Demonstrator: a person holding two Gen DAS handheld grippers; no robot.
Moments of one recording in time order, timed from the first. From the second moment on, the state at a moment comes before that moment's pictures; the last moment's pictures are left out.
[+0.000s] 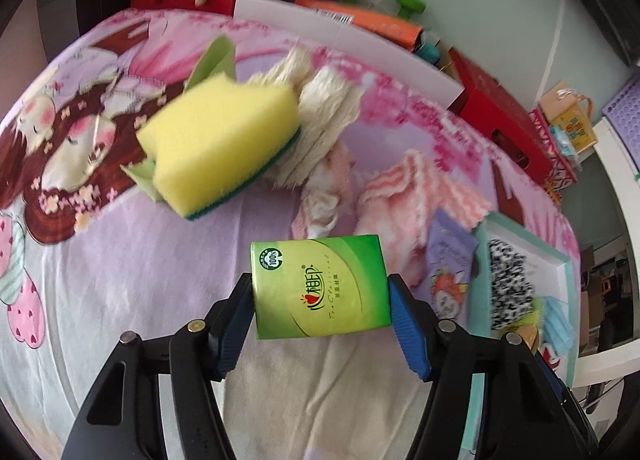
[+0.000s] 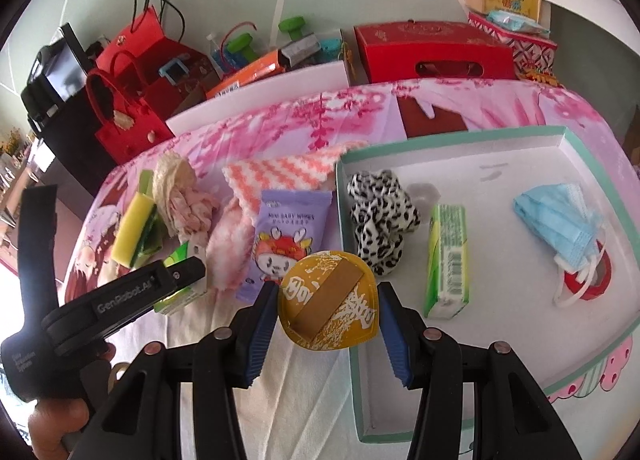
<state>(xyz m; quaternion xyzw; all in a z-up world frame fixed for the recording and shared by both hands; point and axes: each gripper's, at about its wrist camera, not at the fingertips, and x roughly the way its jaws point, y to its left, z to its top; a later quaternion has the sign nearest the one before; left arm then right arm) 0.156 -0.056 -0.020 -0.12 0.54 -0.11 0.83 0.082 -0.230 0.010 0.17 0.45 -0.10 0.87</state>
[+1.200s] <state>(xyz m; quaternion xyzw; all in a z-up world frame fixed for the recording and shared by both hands) 0.046 -0.210 0.003 0.07 0.50 -0.32 0.80 0.010 -0.358 0.005 0.25 0.44 -0.25 0.83</state>
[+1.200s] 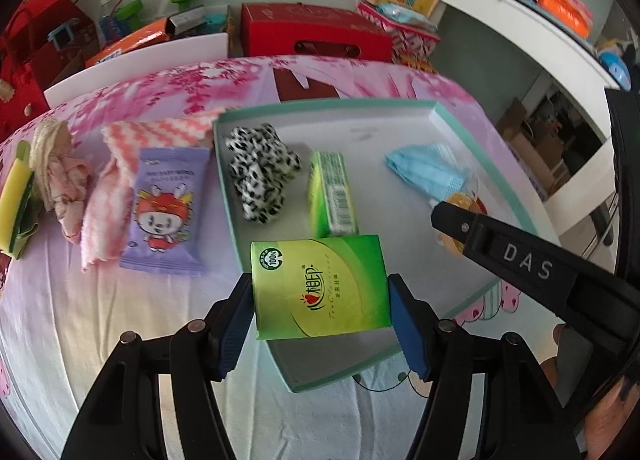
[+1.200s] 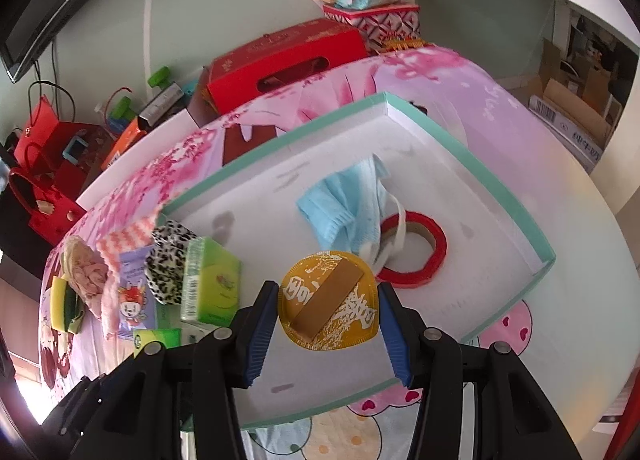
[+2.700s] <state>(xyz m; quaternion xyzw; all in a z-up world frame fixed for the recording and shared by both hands) 0.061 -0.198 0.002 0.08 0.49 -0.26 0.83 0.007 -0.363 -0.004 0.26 0.44 -0.25 0.82</state>
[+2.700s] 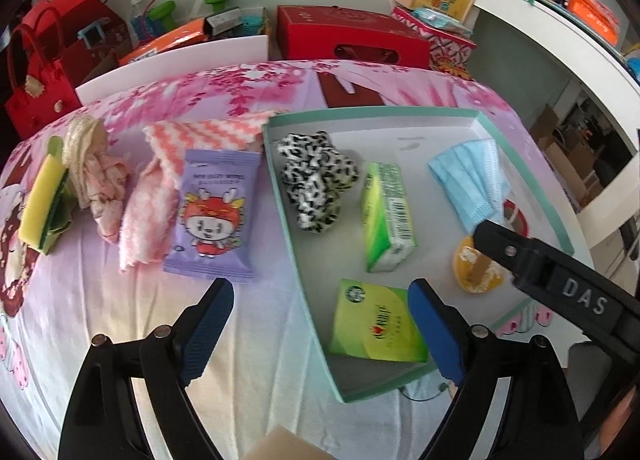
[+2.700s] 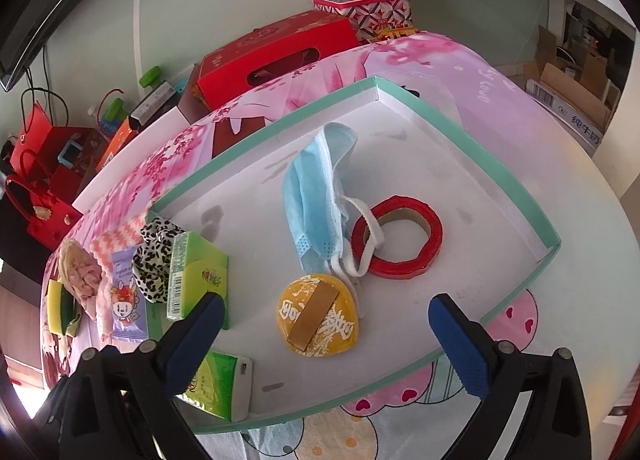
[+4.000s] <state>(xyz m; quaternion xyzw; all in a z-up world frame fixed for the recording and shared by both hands) 0.184 0.014 0.022 -0.10 0.46 0.02 0.88 0.105 -0.239 0.045 0.15 0.43 -0.13 0.88</state>
